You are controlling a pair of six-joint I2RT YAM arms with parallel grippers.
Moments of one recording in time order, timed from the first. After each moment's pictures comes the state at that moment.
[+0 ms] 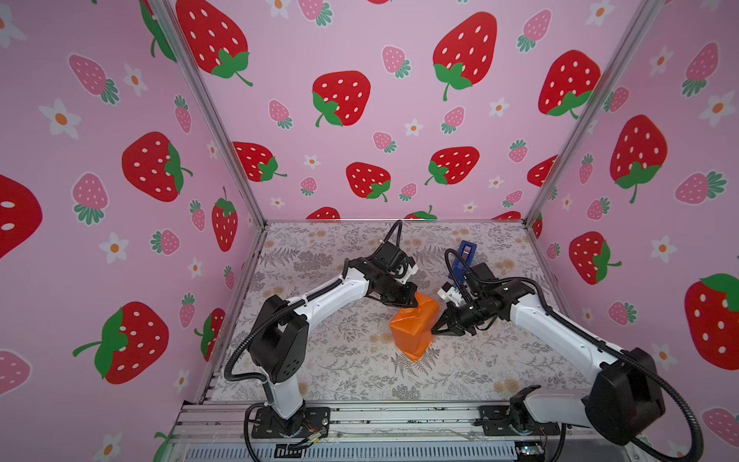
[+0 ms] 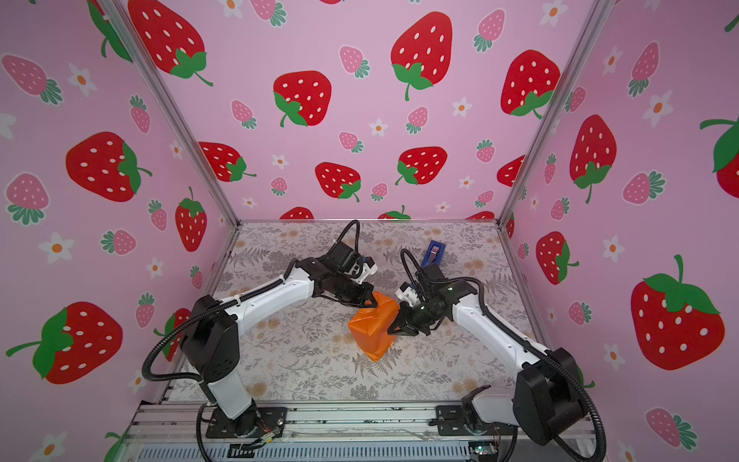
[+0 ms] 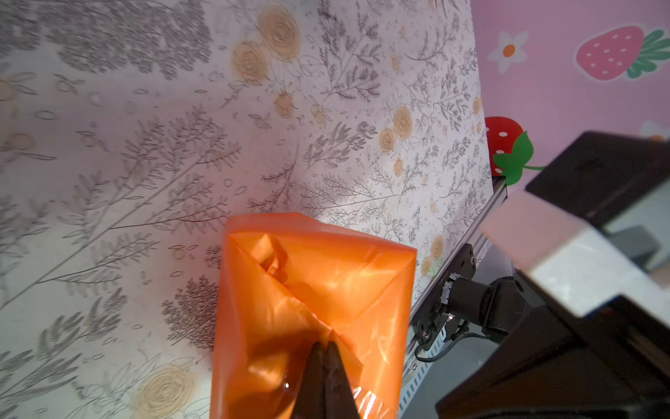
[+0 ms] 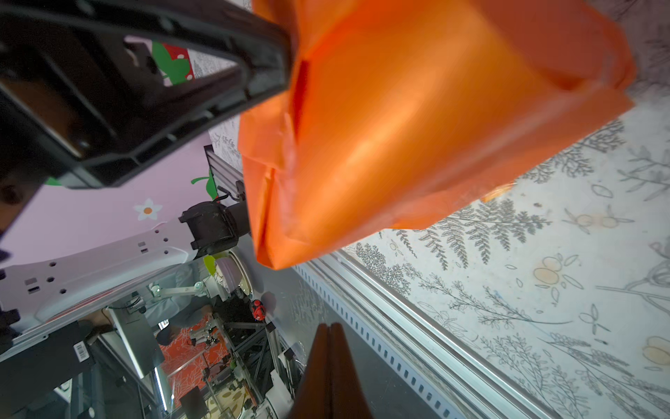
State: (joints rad) left arm -0.64 1.77 1.41 -0.71 0.50 -0.38; right arm 0.56 1.32 0.97 -0.88 -0.76 0.51
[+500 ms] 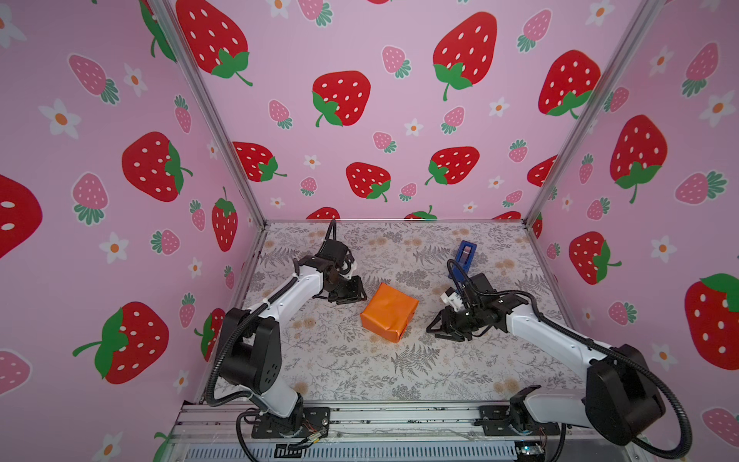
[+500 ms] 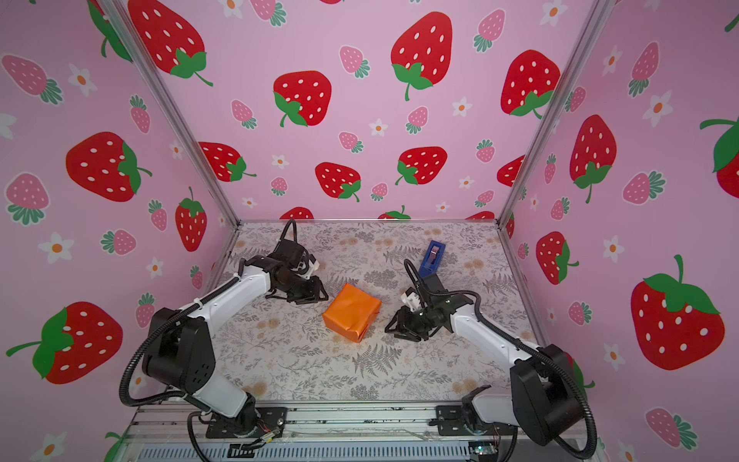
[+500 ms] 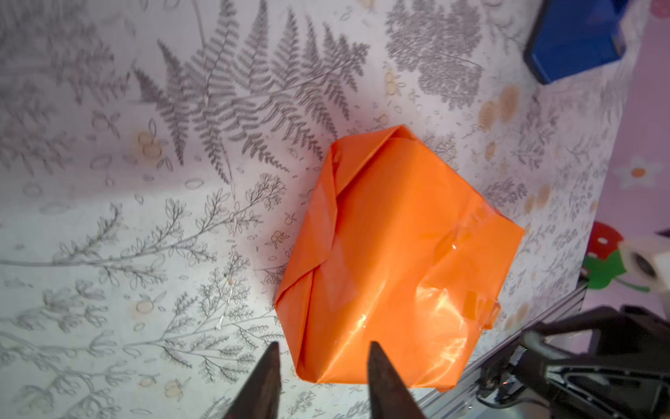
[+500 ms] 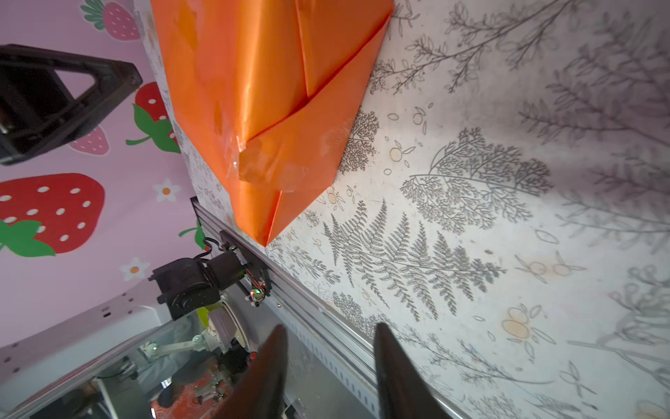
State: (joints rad) left arm -0.31 1.61 1.22 -0.81 0.43 -0.34; right arm 0.58 1.31 0.77 -0.55 -0.69 0.69
